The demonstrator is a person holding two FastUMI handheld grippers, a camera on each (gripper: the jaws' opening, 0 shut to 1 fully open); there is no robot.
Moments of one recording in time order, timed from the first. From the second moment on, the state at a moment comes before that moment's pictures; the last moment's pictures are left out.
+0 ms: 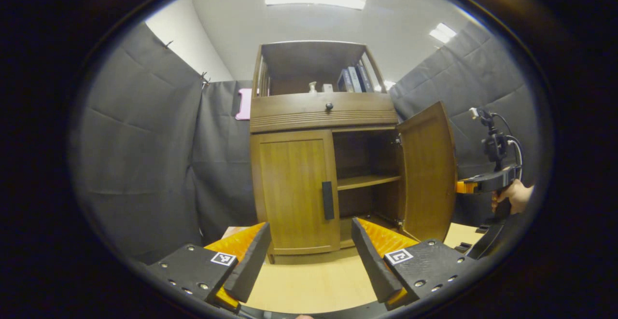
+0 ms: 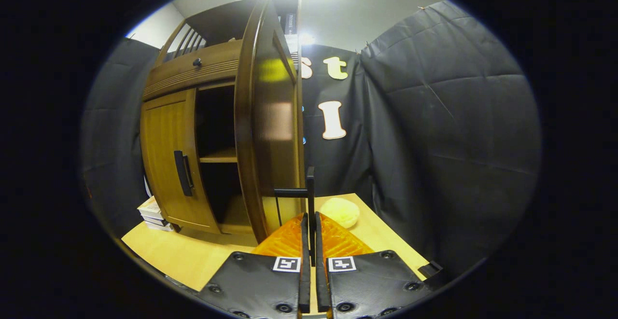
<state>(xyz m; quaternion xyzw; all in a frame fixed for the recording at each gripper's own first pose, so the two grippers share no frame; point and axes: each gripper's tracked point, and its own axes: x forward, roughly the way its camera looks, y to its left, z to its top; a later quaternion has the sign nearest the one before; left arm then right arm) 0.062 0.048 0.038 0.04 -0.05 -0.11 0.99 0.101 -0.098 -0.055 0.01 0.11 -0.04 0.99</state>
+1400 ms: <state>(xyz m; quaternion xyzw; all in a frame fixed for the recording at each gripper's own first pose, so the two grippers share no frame) 0.144 -0.017 0.050 0.03 -0.03 -0.05 1.00 0.013 -0.188 -0.017 0.00 0.04 0.02 1.00</state>
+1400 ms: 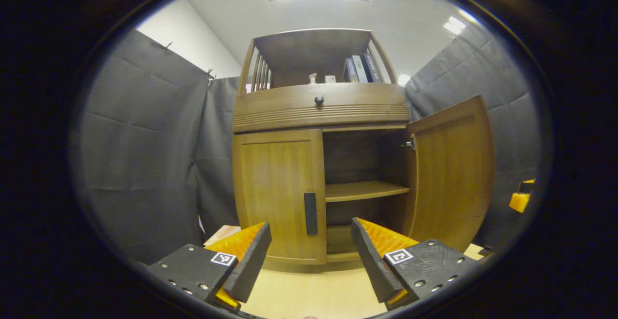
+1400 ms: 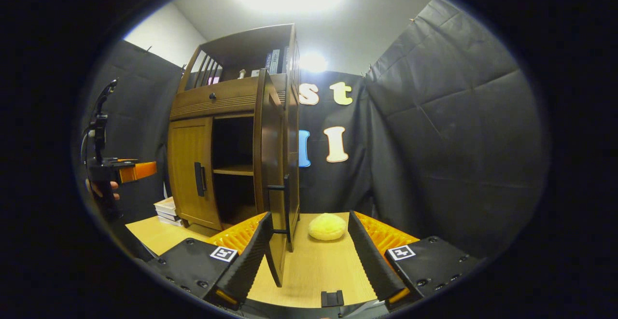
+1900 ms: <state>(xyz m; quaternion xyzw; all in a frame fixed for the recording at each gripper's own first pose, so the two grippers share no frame) 0.269 -0.016 0.047 0.02 -0.03 -0.09 1.00 0.027 -0.186 -0.010 -0.02 0.03 -0.06 1.00</state>
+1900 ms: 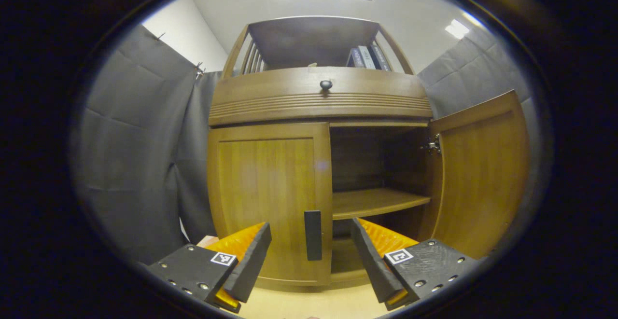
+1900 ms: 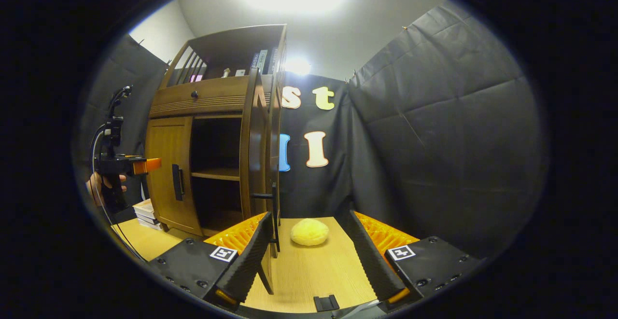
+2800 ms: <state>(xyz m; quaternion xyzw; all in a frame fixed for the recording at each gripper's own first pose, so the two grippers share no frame) 0.393 -0.023 -0.039 0.00 0.04 -0.10 0.99 0.039 -0.197 -0.029 -0.04 0.07 -0.13 0.99</state>
